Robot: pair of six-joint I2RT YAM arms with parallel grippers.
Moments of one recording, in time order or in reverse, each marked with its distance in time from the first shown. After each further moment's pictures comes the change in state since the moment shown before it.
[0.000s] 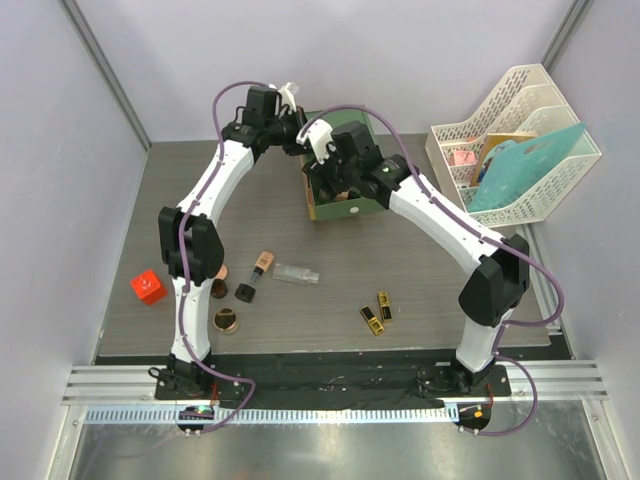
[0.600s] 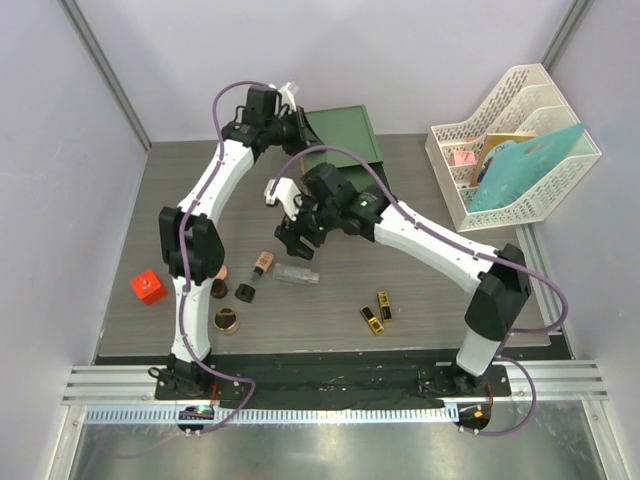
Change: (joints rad) left arm 0.002 0.009 0.014 -0.014 0.005 0.001; right arm 0.188 -0.071 -0.134 -0.065 -0.353 0.023
